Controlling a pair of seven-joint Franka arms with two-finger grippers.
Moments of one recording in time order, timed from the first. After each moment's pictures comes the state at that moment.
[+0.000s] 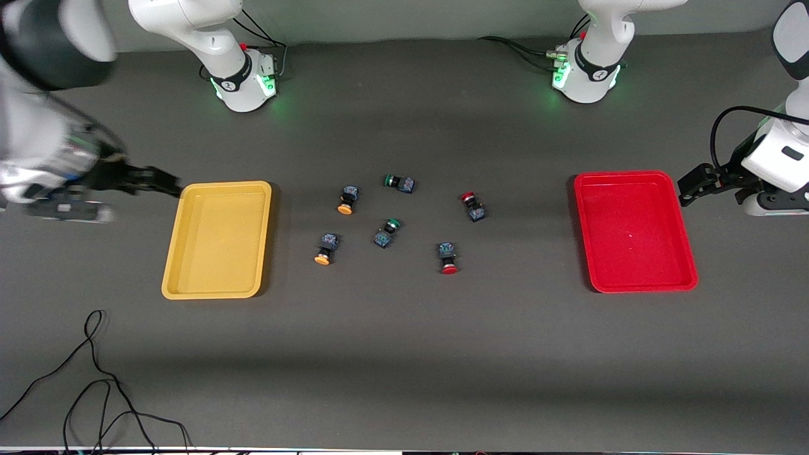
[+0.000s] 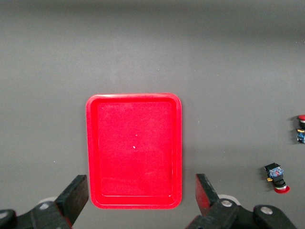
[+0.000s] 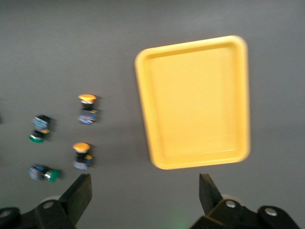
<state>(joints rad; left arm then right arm) 0.03 -0.07 -0.05 -1.83 0.03 1.84 -0.05 0.29 -0.04 -0.12 -1.87 0.08 1.75 0.33</state>
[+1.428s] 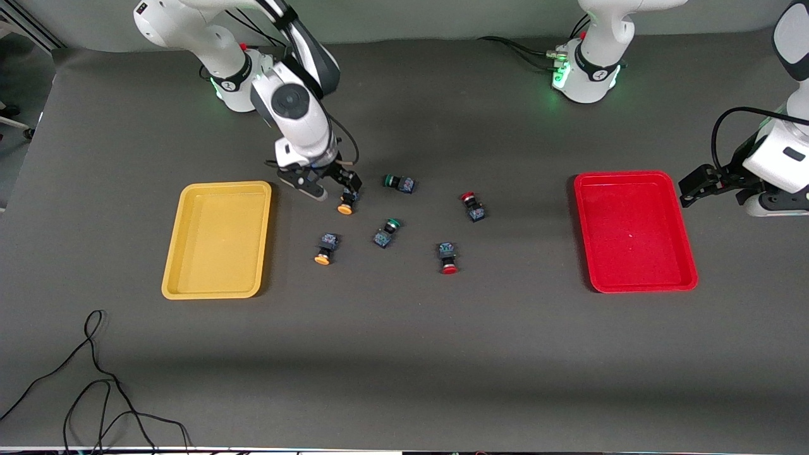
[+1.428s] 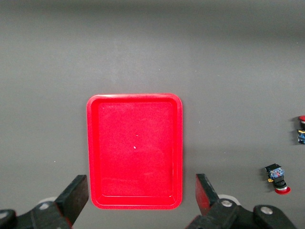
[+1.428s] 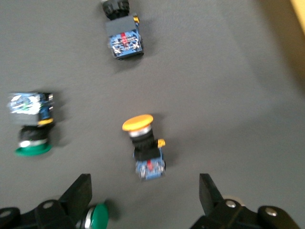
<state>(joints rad) 0.03 -0.07 -0.05 -1.83 0.03 1.84 -0.05 0.82 0.19 -0.11 -2.36 0.08 2.54 1.19</state>
